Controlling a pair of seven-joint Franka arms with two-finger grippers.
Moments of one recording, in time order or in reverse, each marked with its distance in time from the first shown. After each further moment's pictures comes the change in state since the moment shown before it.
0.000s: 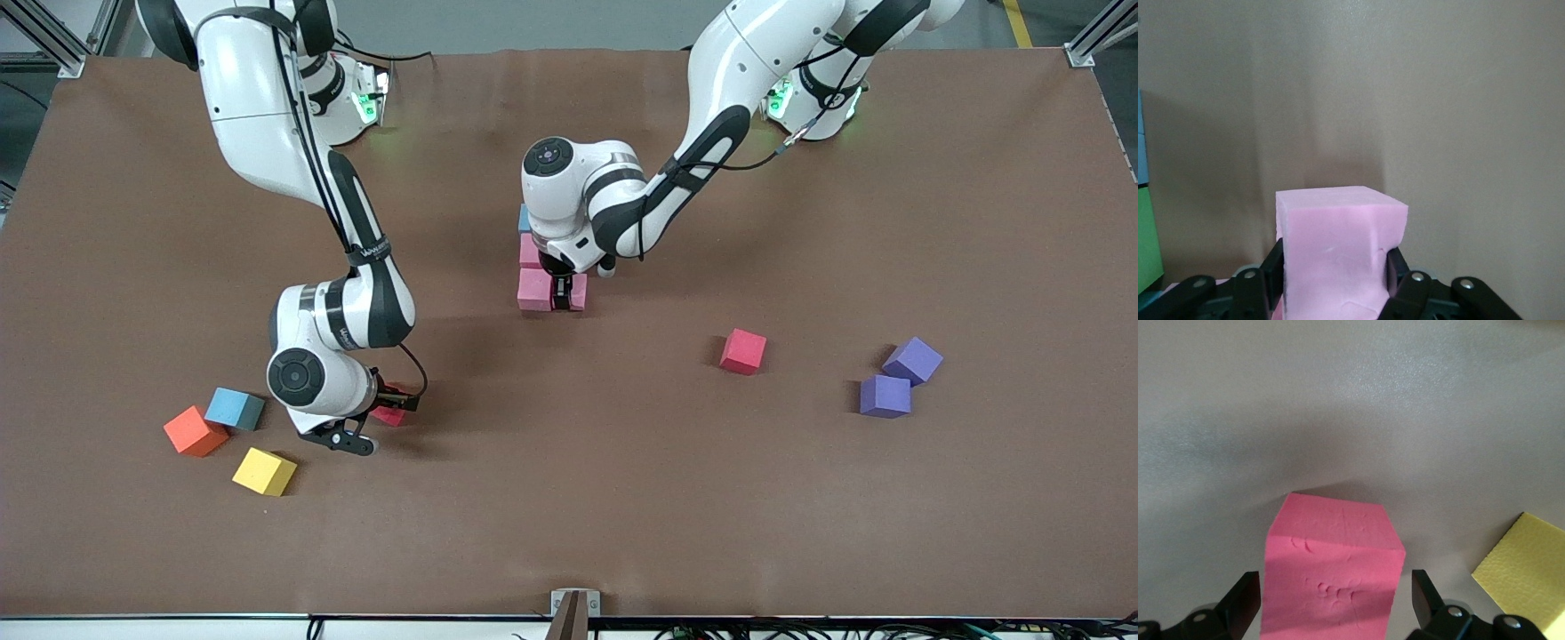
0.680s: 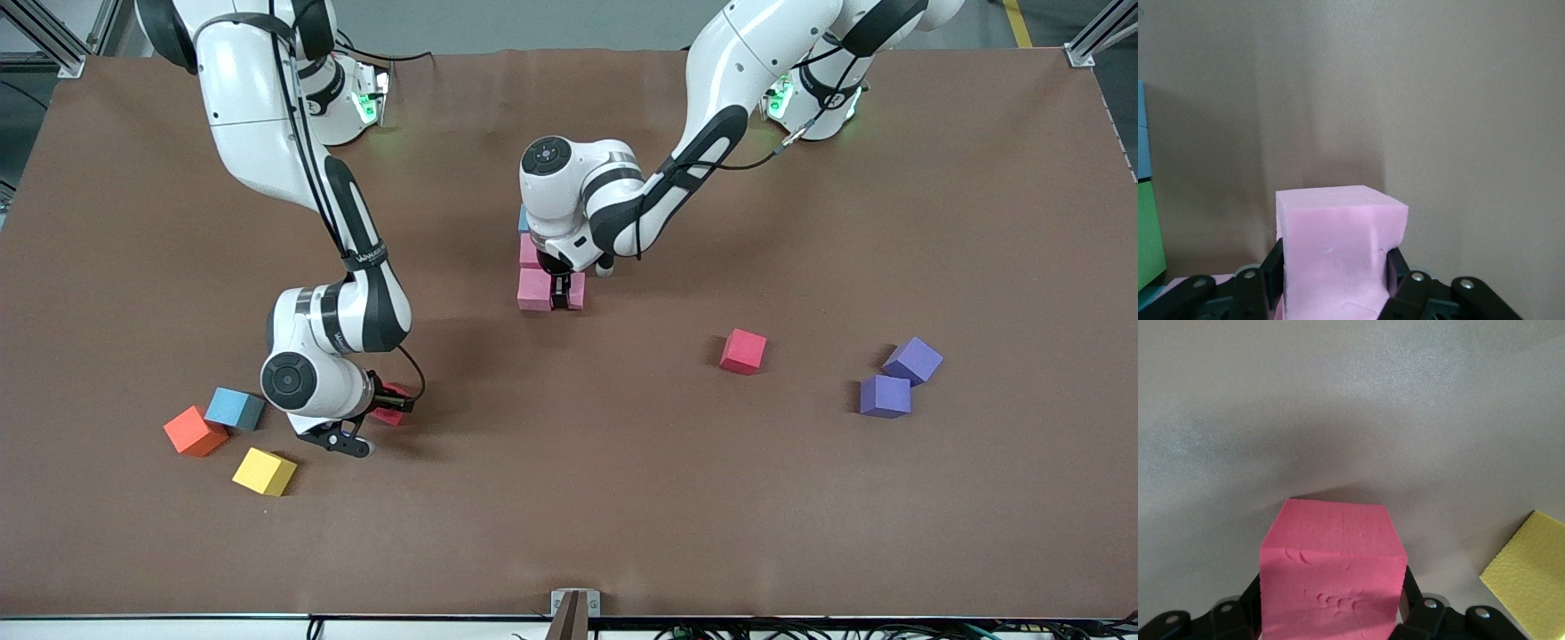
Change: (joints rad) left arm -0.007 0.005 0.000 0.006 -0.001 0.000 -0.007; right arm -0.011 0.006 0.000 0.000 0.044 0.003 -0.001
